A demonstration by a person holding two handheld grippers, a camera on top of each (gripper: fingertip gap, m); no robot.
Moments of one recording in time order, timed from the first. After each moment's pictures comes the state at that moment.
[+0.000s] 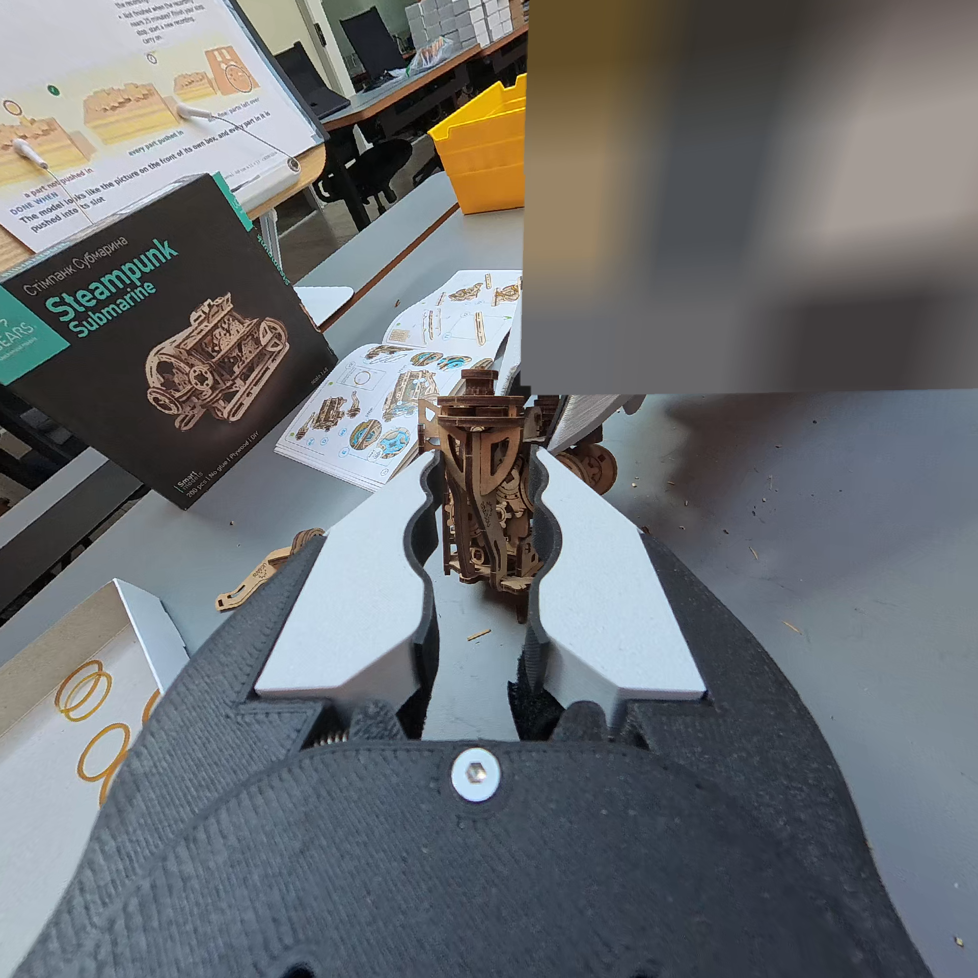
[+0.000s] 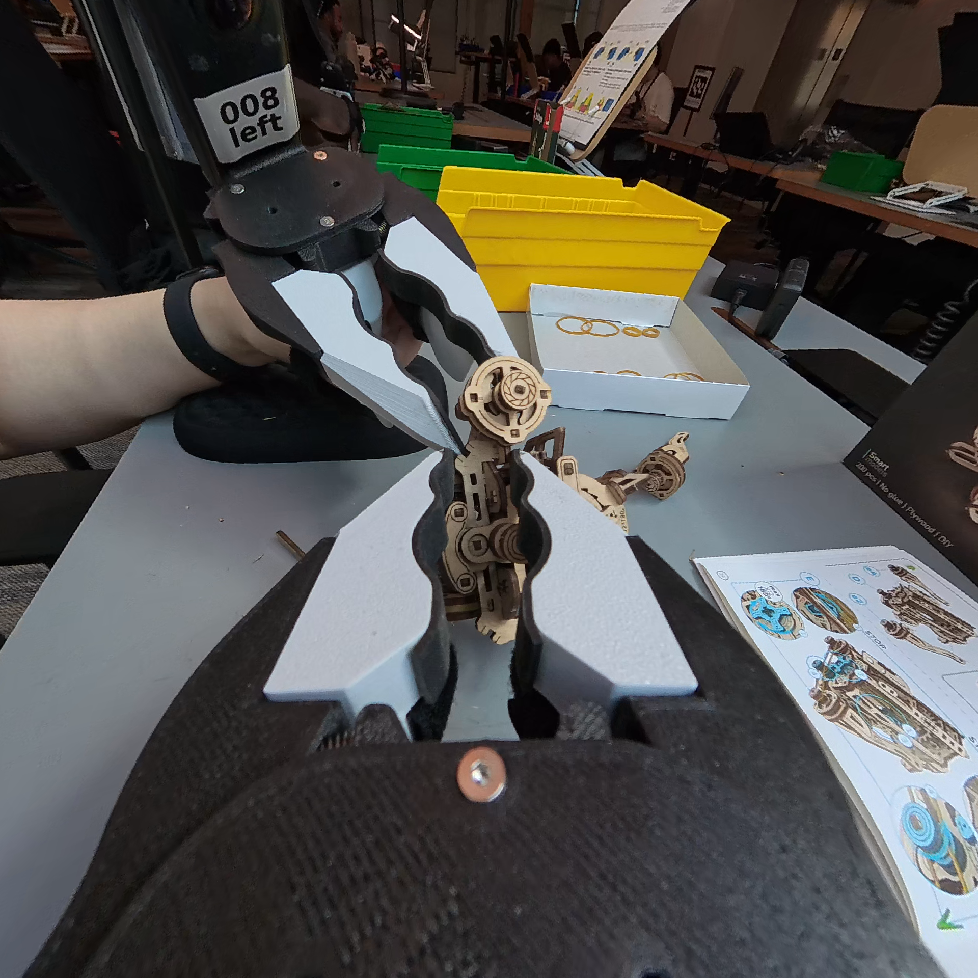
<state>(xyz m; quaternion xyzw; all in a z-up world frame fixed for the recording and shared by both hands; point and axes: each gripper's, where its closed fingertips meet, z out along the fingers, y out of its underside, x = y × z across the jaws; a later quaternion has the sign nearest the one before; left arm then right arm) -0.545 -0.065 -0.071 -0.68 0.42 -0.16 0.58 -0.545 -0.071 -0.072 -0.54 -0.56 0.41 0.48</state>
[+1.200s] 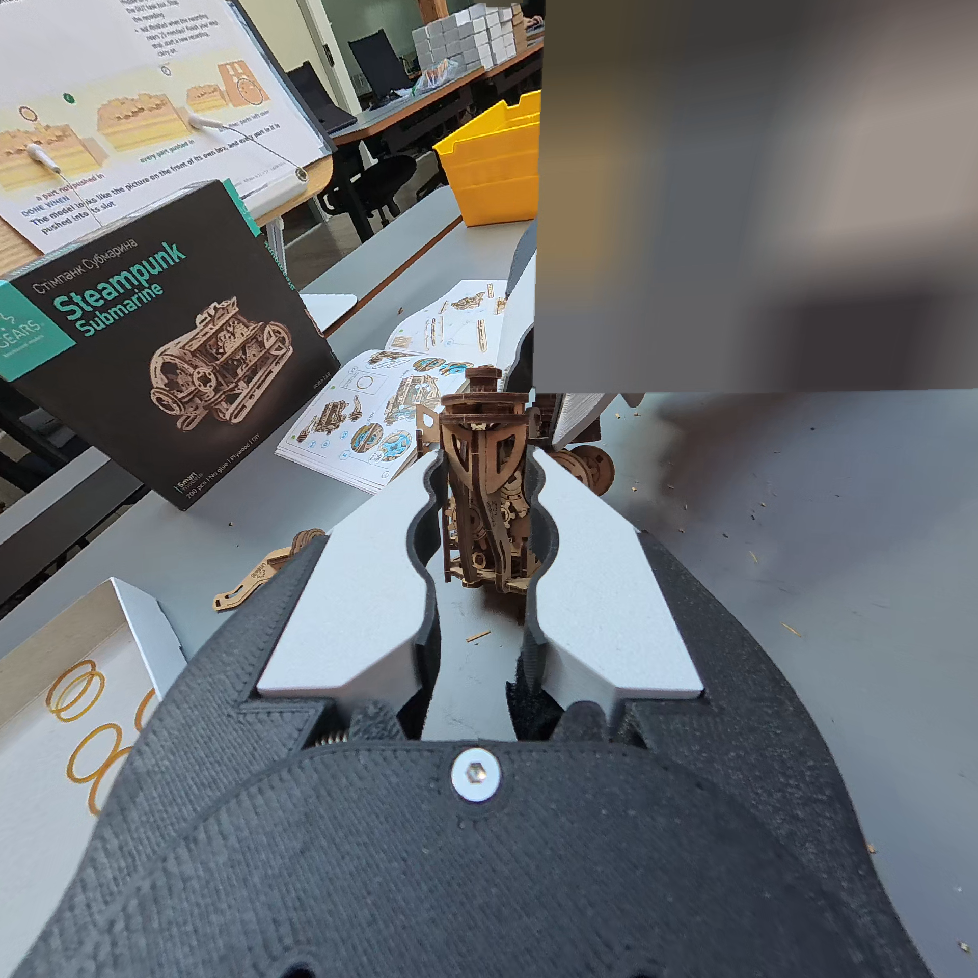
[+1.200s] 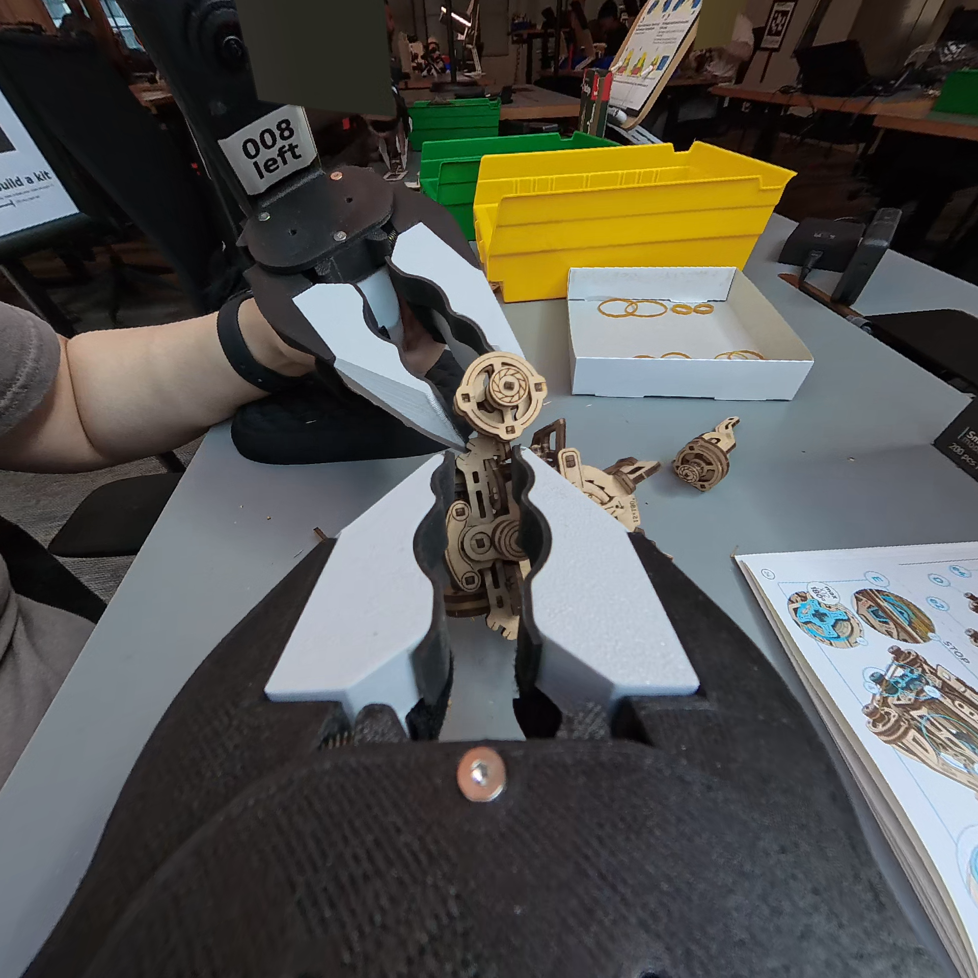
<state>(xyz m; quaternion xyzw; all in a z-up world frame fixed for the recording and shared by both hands) -0.547 -0.066 -0.071 -0.68 0.41 -0.16 0.59 -0.545 -0.072 -0.073 -0.54 -0.57 0.46 0.41</state>
